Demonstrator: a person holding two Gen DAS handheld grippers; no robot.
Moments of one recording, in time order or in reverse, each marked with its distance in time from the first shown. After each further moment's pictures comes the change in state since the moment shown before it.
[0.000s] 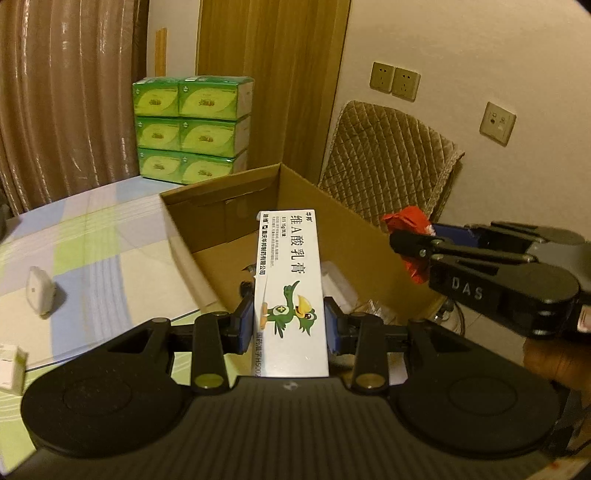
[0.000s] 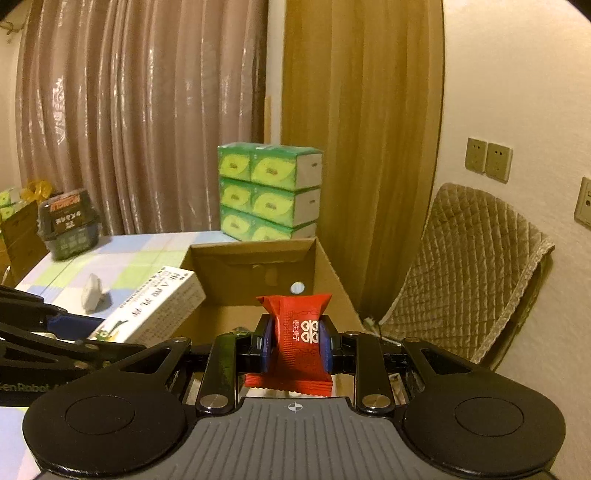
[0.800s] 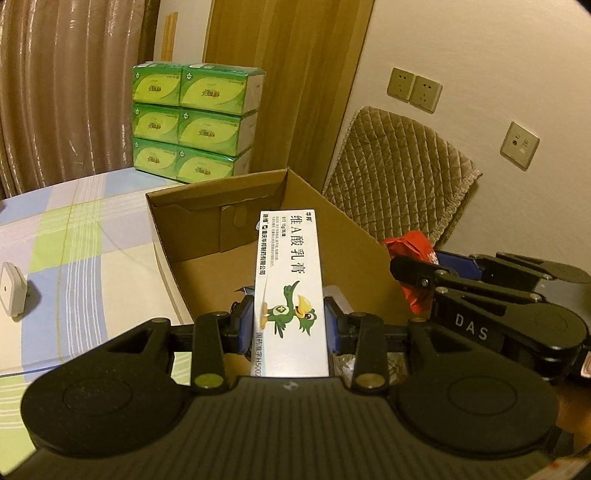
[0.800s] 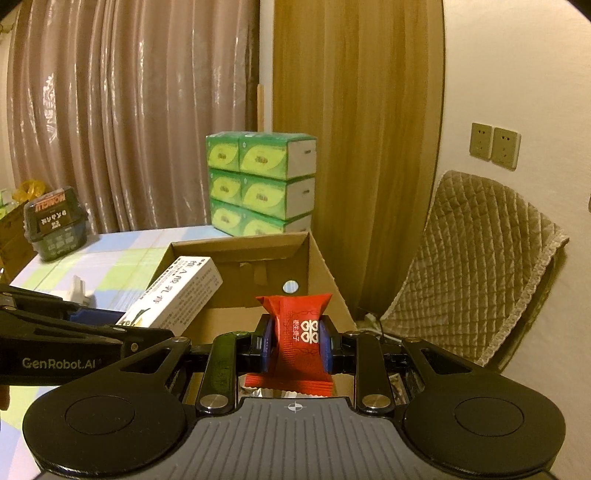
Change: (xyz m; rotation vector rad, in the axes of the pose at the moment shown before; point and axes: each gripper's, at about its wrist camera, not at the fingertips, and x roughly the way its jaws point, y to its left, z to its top) left arm 0.050 0.013 0.020 -0.082 -0.003 -0.008; right arm 0.037 -0.014 0.004 0.013 0.028 0.000
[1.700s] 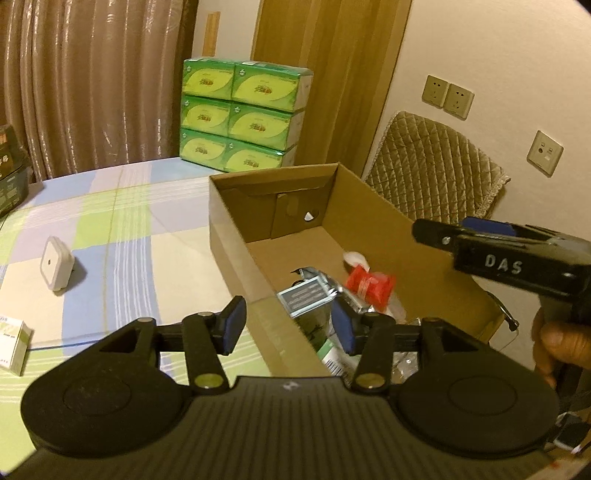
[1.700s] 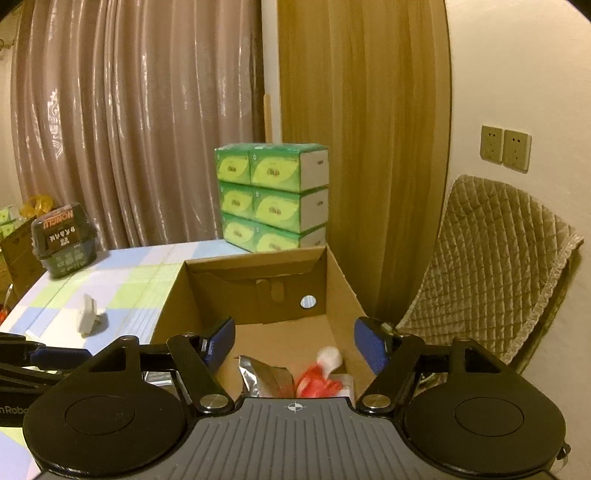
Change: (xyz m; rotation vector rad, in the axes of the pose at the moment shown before) left arm -0.033 0.040 -0.024 -0.046 -0.008 0.090; right arm 0.013 0.007 0.011 0.031 -0.031 0.040
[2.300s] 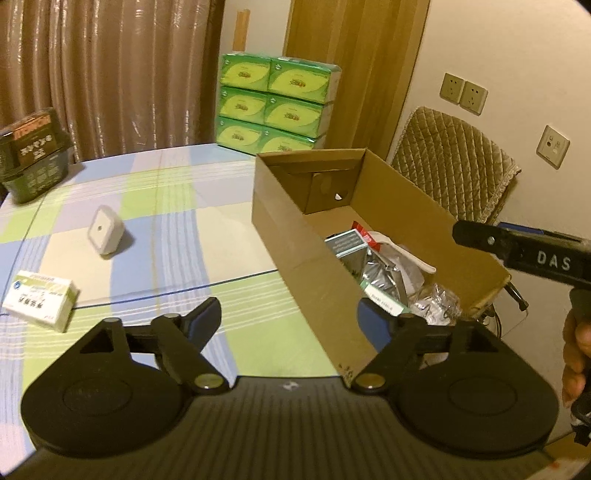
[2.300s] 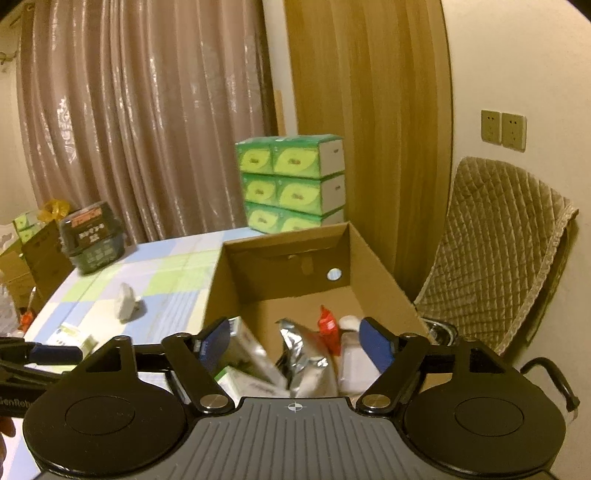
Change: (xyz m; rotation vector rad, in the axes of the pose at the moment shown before) left arm -0.059 0.025 -0.036 -0.022 0.012 0.064; right arm -0.059 0.031 -0.022 0.046 0.025 0.046
